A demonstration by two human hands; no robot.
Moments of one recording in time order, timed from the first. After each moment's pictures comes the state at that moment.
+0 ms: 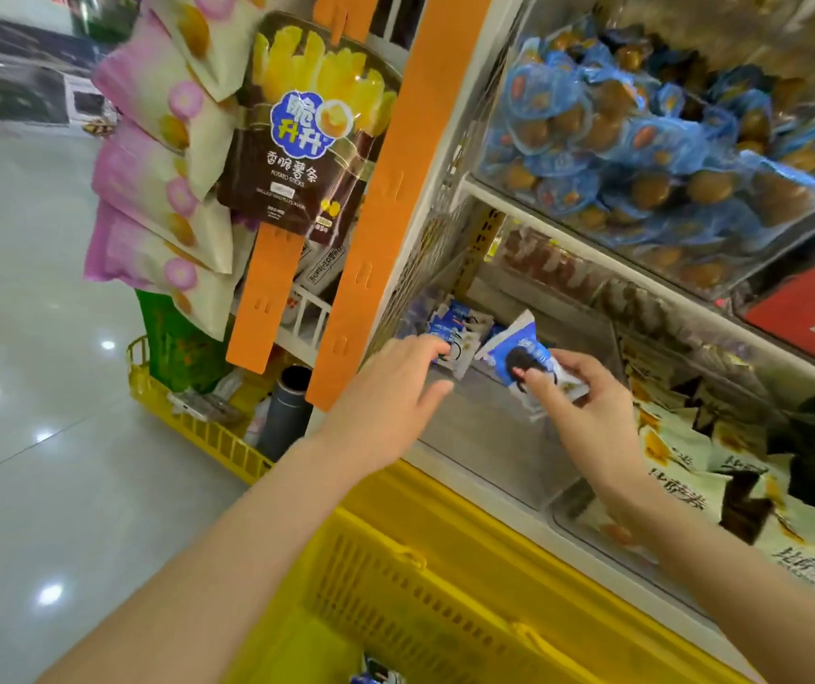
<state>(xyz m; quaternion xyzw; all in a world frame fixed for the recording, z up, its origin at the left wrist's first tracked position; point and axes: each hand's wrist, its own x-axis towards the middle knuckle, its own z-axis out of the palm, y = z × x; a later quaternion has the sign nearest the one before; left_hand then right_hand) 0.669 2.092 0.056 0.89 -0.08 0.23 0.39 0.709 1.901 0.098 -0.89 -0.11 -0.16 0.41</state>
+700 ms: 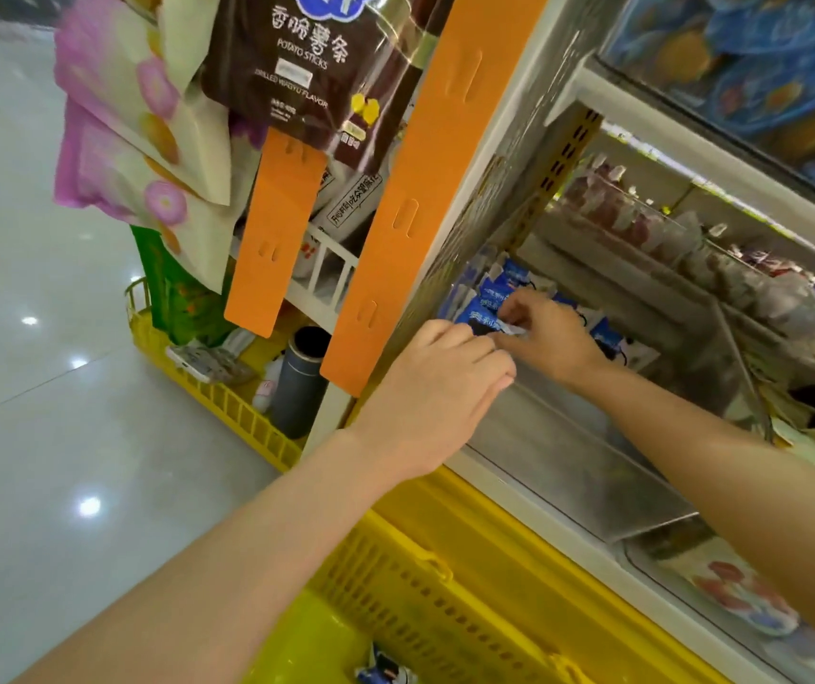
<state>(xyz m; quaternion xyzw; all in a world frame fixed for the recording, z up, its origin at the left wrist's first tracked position) 0.721 2.092 0.014 0.90 -0.16 0.33 0.23 0.870 1.959 0.042 -0.95 -0.29 -0.04 0.12</state>
